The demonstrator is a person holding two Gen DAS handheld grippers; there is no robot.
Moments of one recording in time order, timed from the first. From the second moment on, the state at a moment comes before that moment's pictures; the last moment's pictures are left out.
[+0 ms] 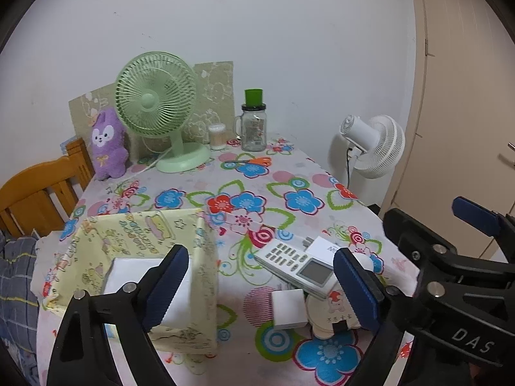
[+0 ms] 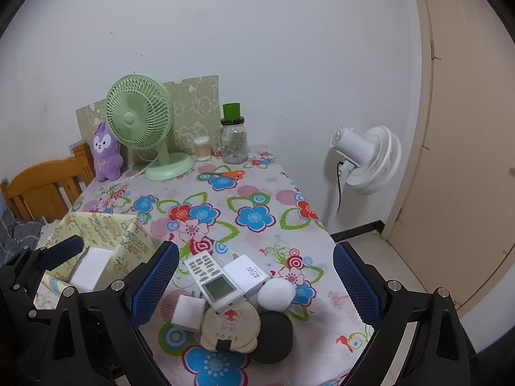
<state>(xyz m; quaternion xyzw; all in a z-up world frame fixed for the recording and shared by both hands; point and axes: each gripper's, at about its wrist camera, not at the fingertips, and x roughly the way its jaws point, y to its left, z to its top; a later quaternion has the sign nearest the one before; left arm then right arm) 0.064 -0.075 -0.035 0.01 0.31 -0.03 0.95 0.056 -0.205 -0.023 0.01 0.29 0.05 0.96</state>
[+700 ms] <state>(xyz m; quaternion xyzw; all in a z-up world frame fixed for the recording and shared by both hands) 0.105 -0.113 -0.083 0.01 0.39 -0.07 0.92 0.091 -0.227 -0.070 0.02 0.34 0.04 0.94</state>
